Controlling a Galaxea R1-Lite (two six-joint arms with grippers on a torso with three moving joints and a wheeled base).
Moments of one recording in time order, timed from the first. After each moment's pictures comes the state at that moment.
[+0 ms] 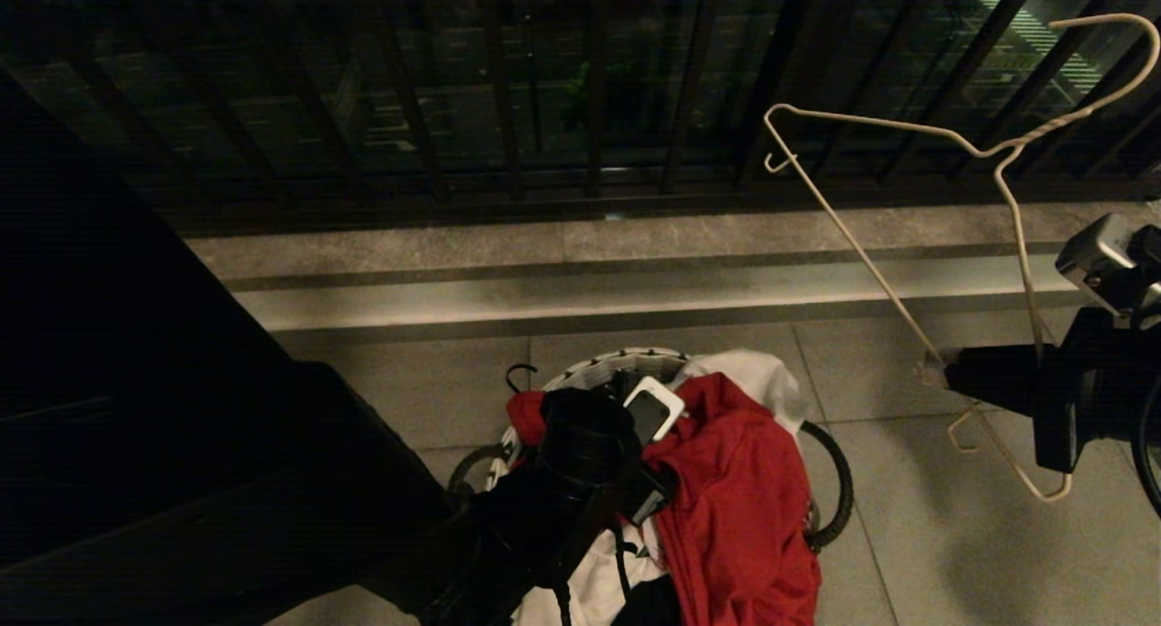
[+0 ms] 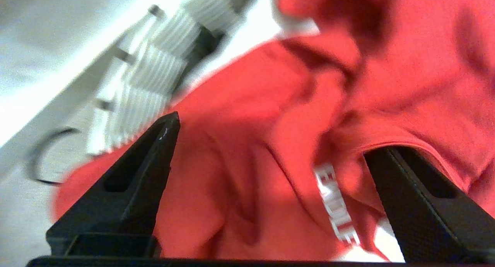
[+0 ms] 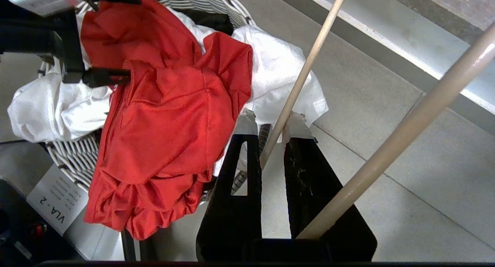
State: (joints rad) left arm -0.89 2.13 -0.94 -0.91 0.33 0.27; right arm 0.02 1.26 -0.80 -0.06 0.49 -0.44
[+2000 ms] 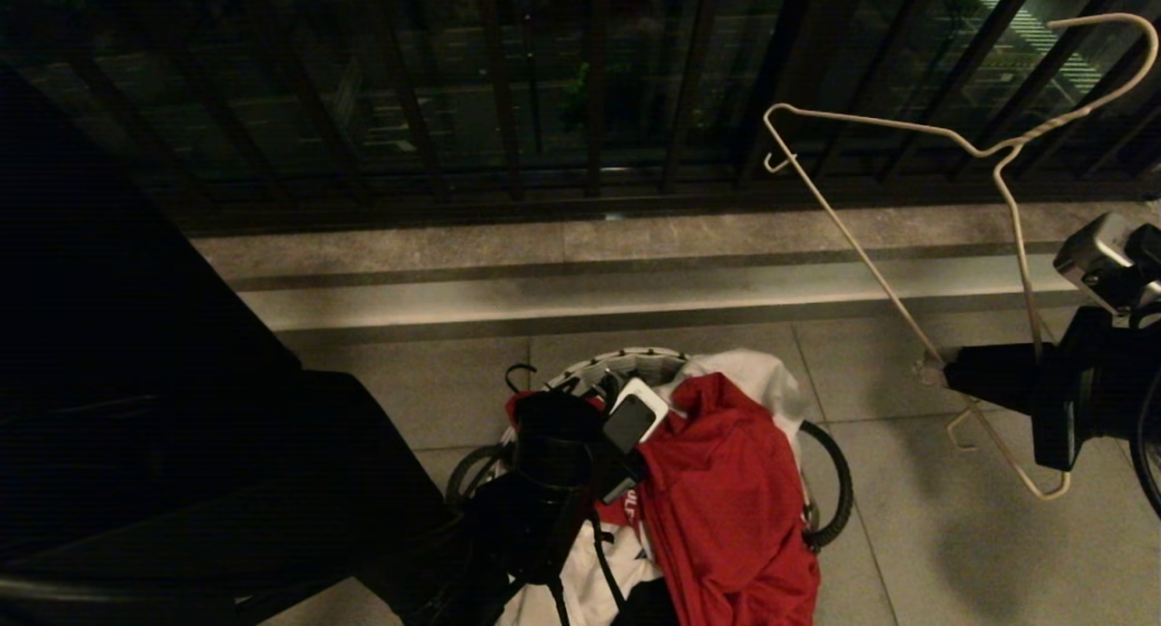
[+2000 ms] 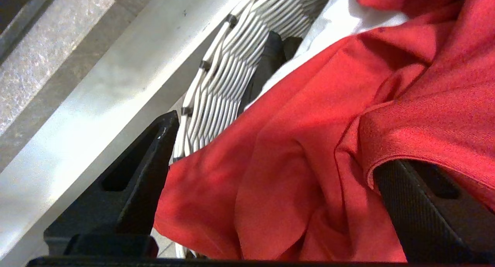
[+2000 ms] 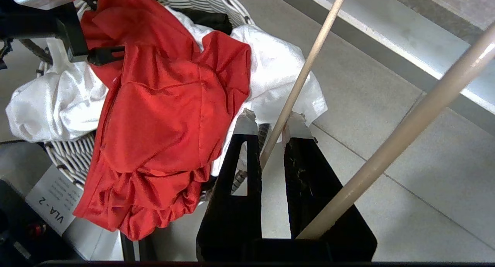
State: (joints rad) left arm -0.85 2.16 -0.88 -1.12 0.43 0.49; right arm 0.02 1.26 -0.81 -0.06 0.49 -0.44
